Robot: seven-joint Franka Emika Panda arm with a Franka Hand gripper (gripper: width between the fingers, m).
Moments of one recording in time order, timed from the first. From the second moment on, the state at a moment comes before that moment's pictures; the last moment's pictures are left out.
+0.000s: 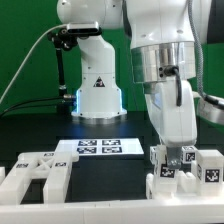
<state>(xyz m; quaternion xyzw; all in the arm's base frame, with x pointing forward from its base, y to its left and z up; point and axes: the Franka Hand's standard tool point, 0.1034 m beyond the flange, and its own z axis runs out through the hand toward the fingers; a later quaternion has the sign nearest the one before) 0.646 0.063 0.075 -0.68 0.73 -0.01 0.07</state>
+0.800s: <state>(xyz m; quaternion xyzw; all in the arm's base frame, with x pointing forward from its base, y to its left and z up) 0.646 0.051 0.073 -0.93 0.35 -0.08 0.04</state>
